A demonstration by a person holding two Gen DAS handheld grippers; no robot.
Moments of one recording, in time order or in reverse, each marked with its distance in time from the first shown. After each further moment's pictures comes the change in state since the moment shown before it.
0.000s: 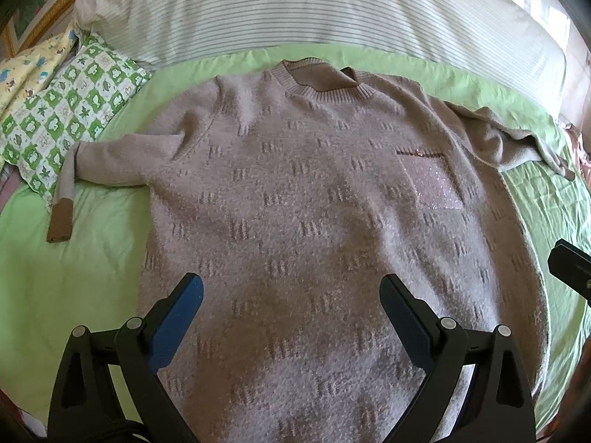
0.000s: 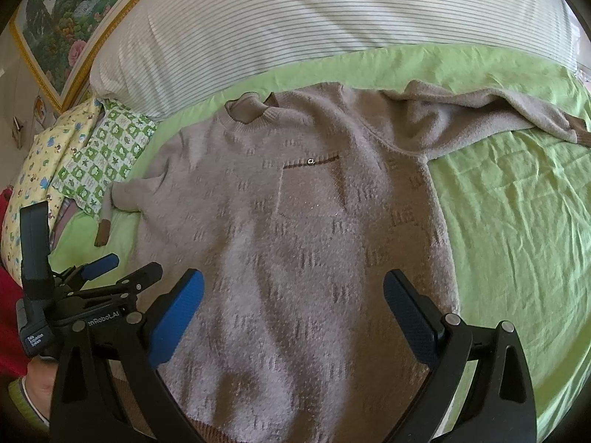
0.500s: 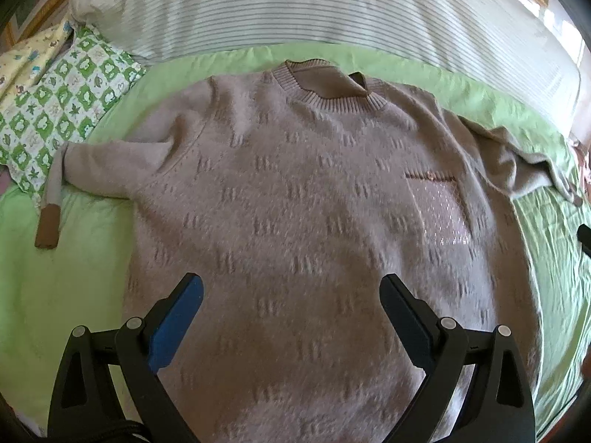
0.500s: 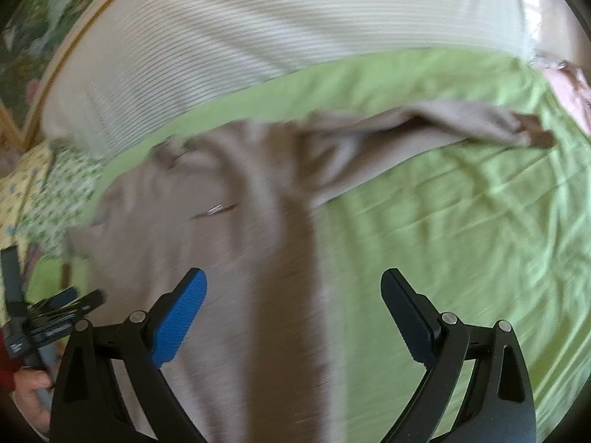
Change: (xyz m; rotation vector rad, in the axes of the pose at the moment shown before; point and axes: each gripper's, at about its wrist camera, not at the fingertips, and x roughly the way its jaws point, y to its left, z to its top) left arm 0.028 -0.006 0.036 -0.054 0.024 -0.003; right arm -0.021 -0.108 0.048 0.101 -0.078 -0.199
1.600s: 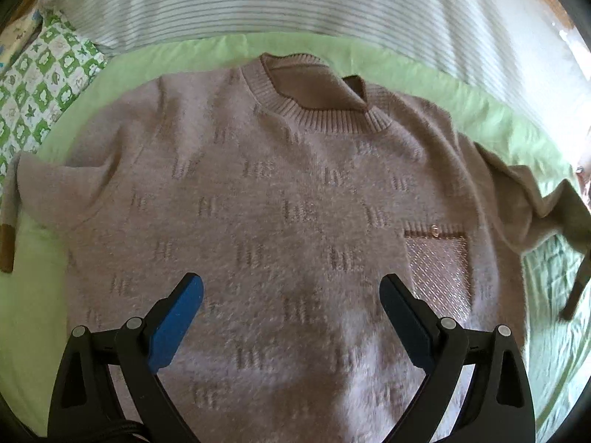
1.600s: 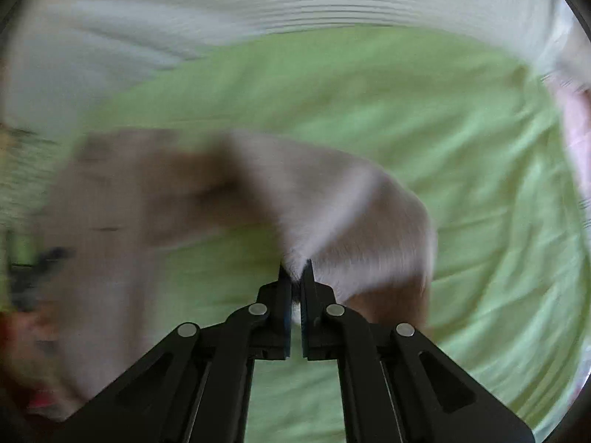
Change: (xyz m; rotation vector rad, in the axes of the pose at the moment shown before) left arm 0.066 -0.021 0.058 -0.067 0.044 -0.060; right arm 0.020 -0.093 0.105 -0.027 0.337 0.185
